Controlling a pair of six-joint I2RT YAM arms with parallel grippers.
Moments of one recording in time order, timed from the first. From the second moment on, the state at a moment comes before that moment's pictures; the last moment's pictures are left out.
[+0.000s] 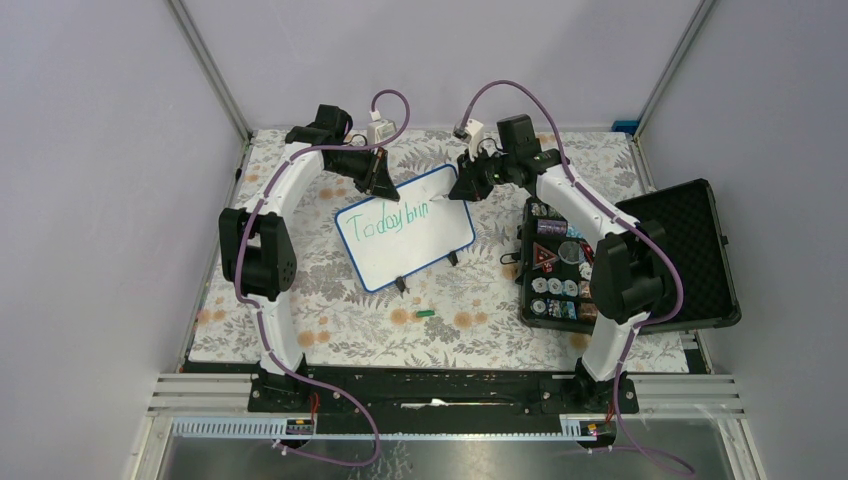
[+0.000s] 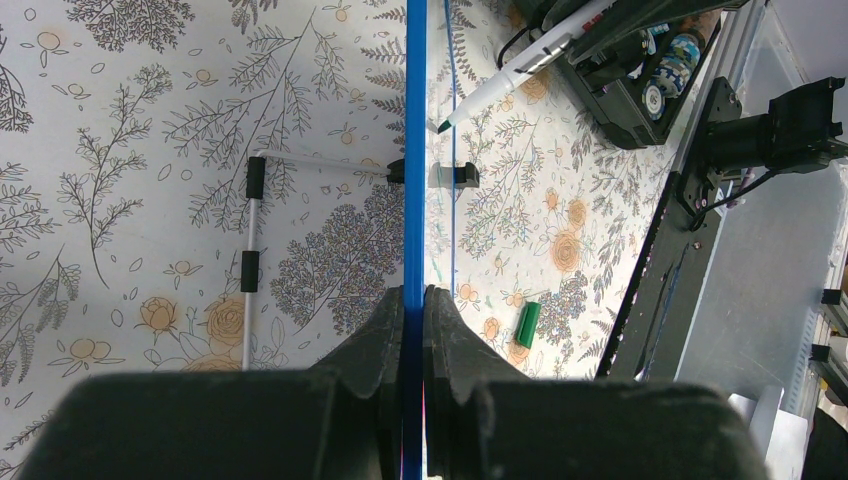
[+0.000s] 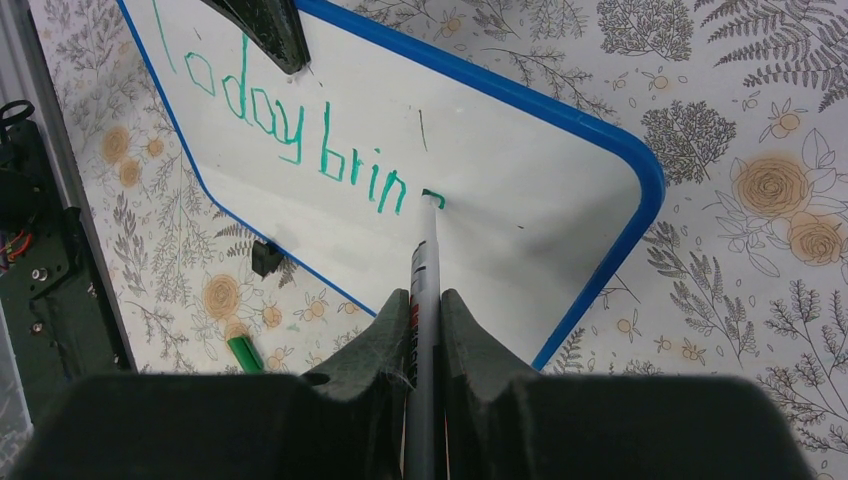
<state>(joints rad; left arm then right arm) -0.19 1.98 1.80 -0.93 0.93 0.36 0.39 1.84 1.55 -0.46 -0.70 -0.21</state>
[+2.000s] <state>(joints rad) -0.19 1.98 1.80 -0.93 0.92 0.36 0.38 1.84 1.56 -0.49 -0.68 -0.24</state>
